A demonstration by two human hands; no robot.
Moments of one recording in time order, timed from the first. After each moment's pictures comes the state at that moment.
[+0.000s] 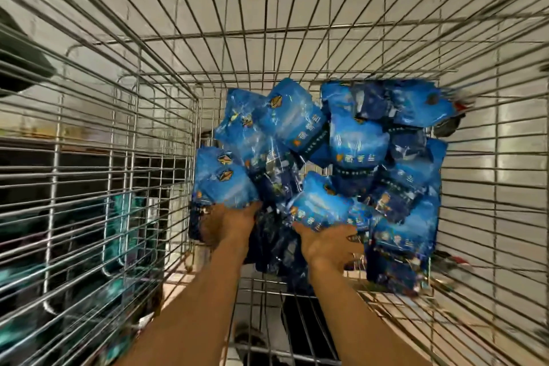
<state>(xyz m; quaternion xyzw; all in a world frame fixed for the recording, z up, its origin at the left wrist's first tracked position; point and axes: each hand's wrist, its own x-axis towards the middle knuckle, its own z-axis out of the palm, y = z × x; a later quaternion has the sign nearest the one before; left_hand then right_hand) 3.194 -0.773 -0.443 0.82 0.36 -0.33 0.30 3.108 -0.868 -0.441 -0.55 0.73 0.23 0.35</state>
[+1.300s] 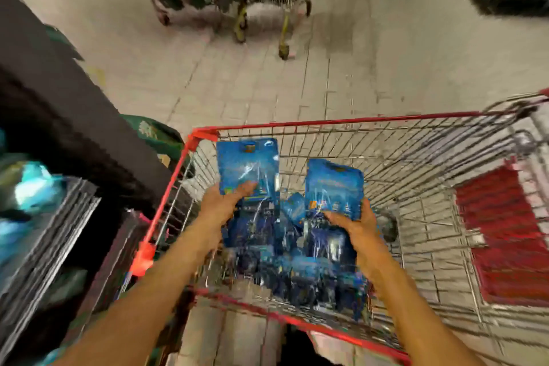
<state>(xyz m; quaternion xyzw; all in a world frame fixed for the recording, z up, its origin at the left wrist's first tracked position) 3.210 -0.691 0.025 0.71 0.10 -0.22 0.66 3.073 -0.926 -0.013 -0.59 0.34 -0.05 0.73</state>
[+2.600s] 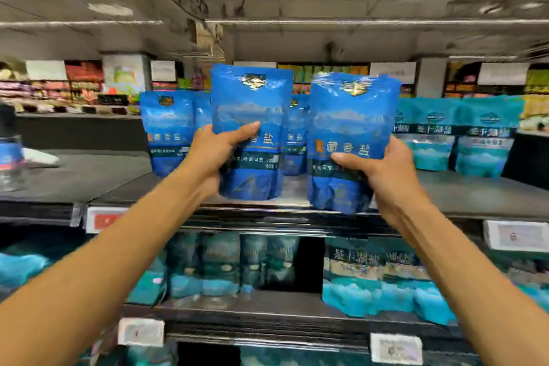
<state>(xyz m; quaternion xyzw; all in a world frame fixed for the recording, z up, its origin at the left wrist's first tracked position) 2.809 -0.192 0.518 0.59 0.20 0.54 0.57 3.024 -0.322 0.490 -0.44 -0.49 0.13 0.74</state>
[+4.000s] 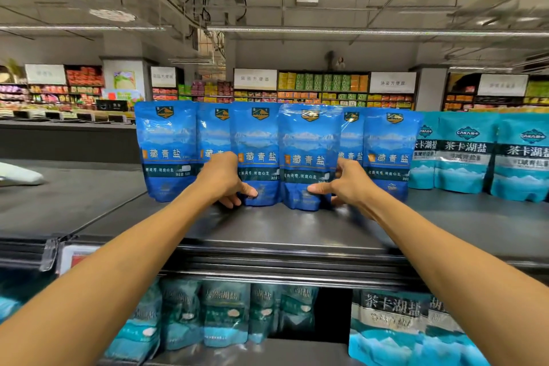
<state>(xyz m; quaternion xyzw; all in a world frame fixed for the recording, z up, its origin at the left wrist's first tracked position) 2.832 -0.056 0.508 0.81 0.48 0.25 0.21 3.060 -0.169 0.490 -0.65 -0.54 0.15 0.52</state>
